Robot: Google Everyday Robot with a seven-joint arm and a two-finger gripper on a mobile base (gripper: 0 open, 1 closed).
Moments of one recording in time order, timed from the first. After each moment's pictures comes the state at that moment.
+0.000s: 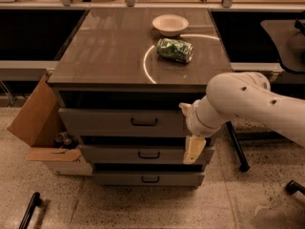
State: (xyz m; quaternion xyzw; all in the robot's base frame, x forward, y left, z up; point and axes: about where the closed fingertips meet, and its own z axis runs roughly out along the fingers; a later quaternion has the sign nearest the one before) arm 0.526 -0.106 0.700 -0.70 0.68 0.01 0.21
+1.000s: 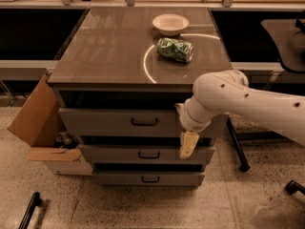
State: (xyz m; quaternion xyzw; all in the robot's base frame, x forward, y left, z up) arm 0.566 -0.108 0.661 -0.71 0.68 0.00 0.19
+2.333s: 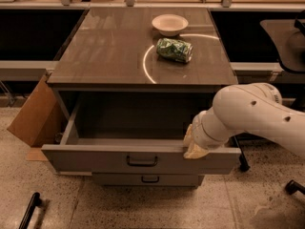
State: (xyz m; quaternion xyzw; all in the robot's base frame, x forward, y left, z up) arm 0.494 -0.121 0.698 -0.71 0.67 -0.01 0.21
